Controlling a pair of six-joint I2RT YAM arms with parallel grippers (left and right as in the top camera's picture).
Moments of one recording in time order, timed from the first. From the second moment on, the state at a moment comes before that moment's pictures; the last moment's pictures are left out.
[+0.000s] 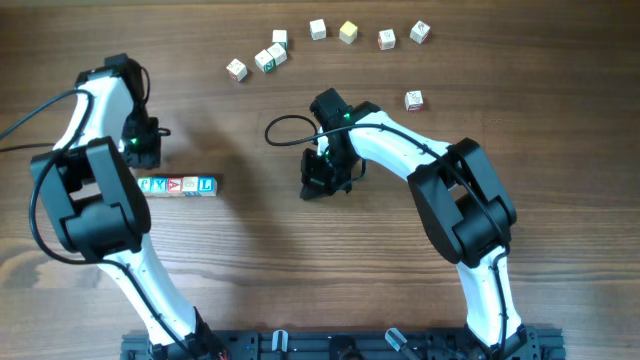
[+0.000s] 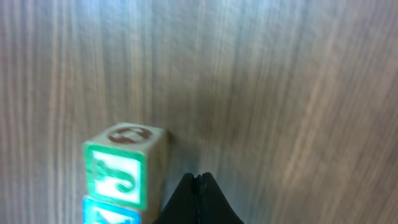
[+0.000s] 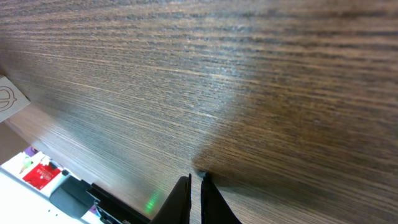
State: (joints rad) left arm 0.26 2.17 1.62 -1.15 -0.21 -1.44; right arm 0.59 2.24 1.53 -0.80 -0.62 0.70
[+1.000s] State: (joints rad) left arm 0.27 2.17 1.62 -1.22 -0.21 -1.44; right arm 0.59 2.24 1.53 -0.80 -0.62 0.70
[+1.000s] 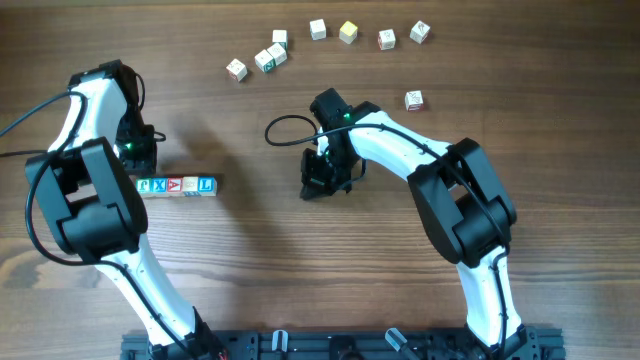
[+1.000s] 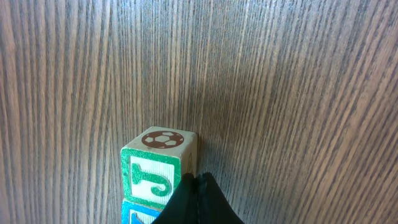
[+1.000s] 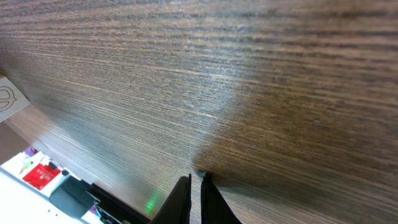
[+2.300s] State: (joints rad) left arm 0.37 2.17 1.62 -1.23 -0.21 -1.44; right arm 0.59 2.24 1.53 -0.80 -0.62 0.70
